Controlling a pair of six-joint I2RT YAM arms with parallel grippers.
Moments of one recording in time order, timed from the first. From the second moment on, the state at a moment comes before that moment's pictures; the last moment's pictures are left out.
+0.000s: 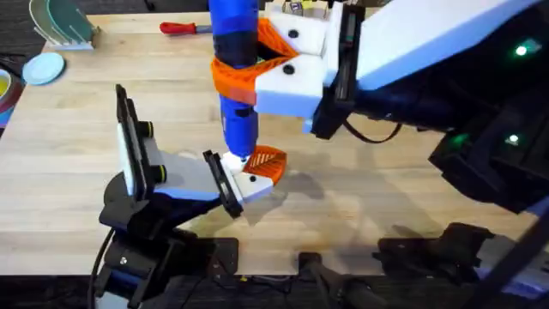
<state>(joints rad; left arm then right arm) -0.26 0.01 0.01 -0.07 0.84 -0.08 0.81 1.09 0.76 0.50 -0.52 0.04</state>
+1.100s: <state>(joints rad) -0.26 0.01 0.01 -0.07 0.84 -0.08 0.81 1.13 0.76 0.60 -0.53 0.04</state>
